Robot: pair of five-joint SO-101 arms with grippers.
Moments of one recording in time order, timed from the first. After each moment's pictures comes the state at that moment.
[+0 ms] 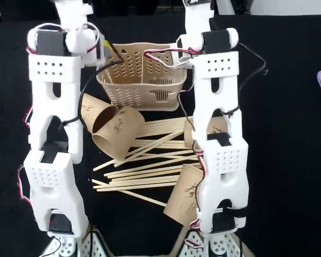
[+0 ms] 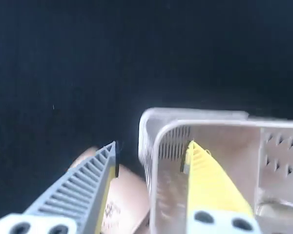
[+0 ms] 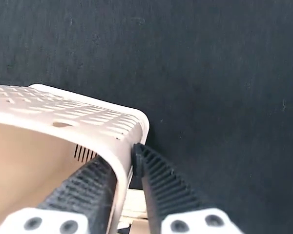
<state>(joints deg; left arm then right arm) -1.3 25.6 -63.7 96.0 4.6 -7.6 40.5 -71.3 98.4 2.2</state>
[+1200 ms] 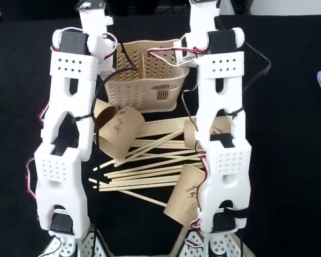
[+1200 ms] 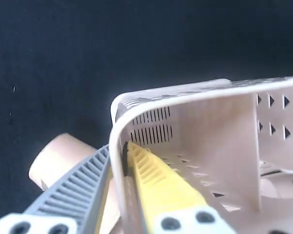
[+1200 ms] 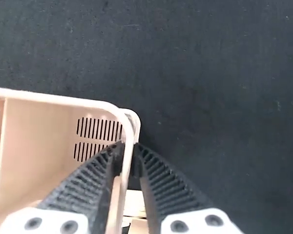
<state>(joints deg) 2.4 31.5 -61.7 98.9 4.6 -5.5 38.7 -70.5 99.3 2.2</state>
